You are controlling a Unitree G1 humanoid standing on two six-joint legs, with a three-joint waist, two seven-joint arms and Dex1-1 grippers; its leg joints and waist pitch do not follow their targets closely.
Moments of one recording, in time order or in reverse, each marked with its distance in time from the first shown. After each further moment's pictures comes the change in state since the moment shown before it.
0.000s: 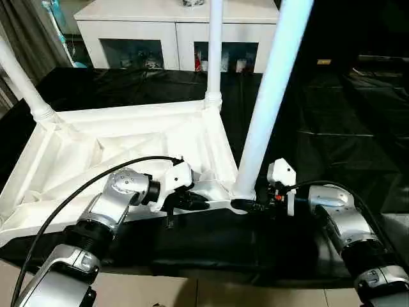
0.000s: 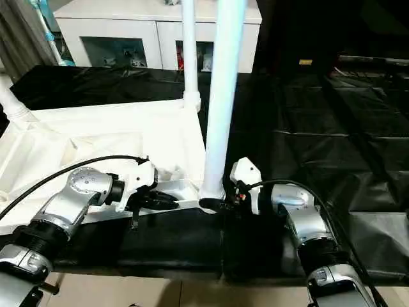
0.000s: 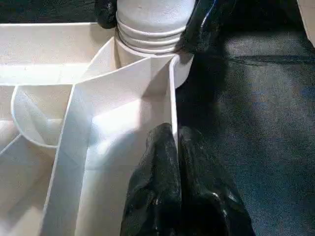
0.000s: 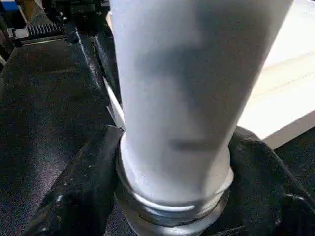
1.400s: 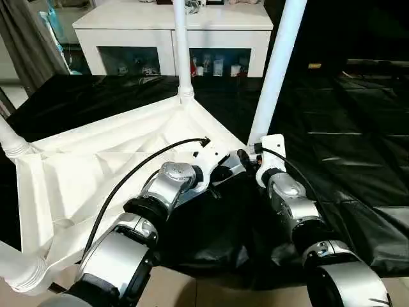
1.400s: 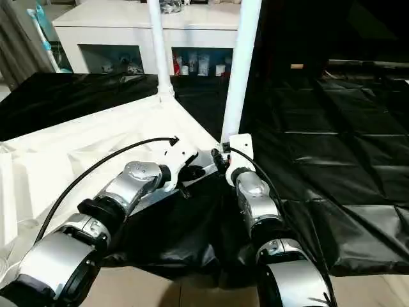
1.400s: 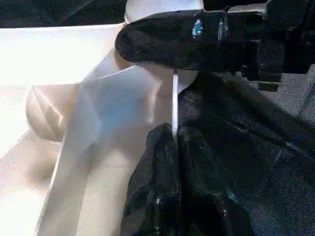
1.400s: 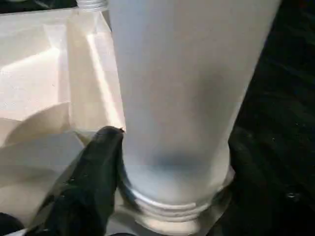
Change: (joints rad) left arm -0.285 -0.309 0.079 0.484 0.069 0.067 0.611; right arm -0.210 0.333 -0.199 0.344 -0.090 0.043 -1.001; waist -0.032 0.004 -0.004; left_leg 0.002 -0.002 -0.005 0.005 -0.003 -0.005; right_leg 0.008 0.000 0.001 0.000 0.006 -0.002
